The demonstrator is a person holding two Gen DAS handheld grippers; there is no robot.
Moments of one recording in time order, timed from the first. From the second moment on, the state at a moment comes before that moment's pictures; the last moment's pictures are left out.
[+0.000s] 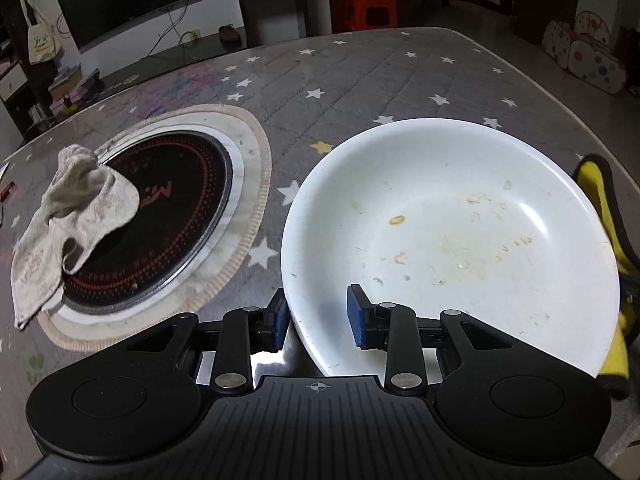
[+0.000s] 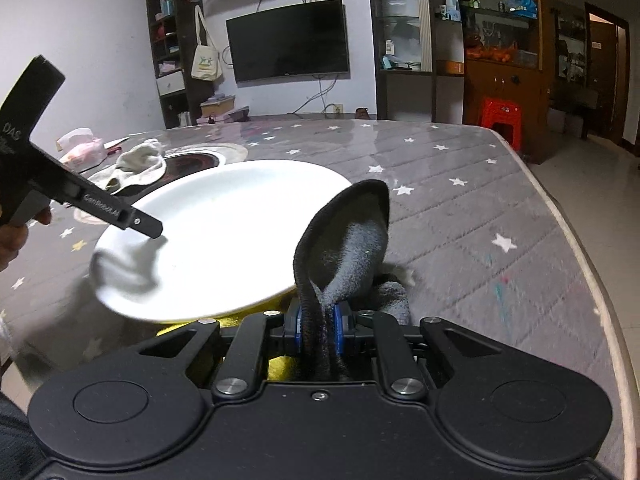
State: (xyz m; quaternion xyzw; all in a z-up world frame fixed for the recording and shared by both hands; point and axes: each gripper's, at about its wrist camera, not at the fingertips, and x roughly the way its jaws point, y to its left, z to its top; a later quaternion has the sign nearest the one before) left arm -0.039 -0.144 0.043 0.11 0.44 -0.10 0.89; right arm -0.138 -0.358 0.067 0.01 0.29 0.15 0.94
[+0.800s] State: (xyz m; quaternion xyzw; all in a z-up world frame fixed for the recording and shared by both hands) left arm -0.018 -0.135 0.044 0.11 0.45 -0.11 0.88; right arm -0.115 -0.373 0.122 0.00 0.20 0.12 0.97
